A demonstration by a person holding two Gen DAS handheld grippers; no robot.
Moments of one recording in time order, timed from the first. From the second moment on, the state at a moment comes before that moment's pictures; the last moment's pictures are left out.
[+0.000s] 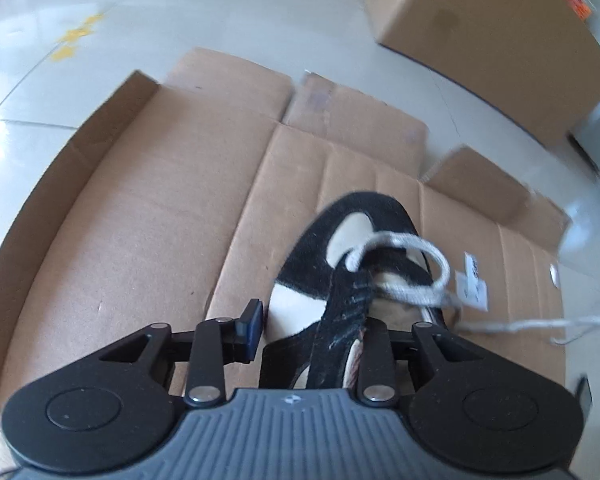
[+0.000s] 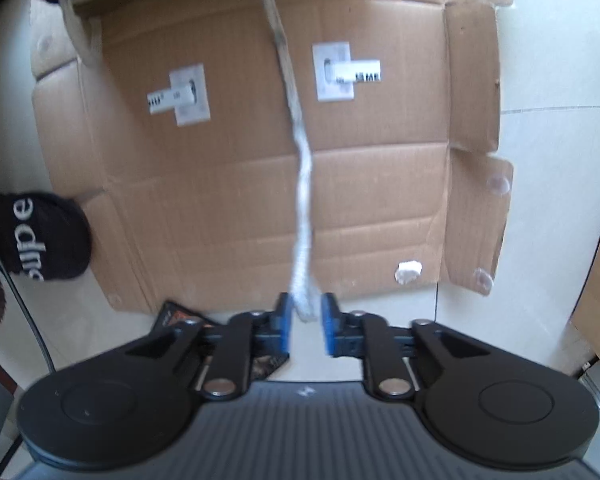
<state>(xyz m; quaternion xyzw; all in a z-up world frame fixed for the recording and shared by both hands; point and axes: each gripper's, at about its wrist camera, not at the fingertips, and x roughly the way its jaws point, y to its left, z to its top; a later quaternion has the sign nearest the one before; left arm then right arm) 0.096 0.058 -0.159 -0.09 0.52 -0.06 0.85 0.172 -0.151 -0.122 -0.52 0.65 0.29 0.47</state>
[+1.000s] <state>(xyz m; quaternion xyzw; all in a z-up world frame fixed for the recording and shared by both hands) 0.088 0.054 -0.160 0.00 0.51 -0.14 0.85 0.182 -0.028 -0.123 -0.42 0.56 0.50 0.52</state>
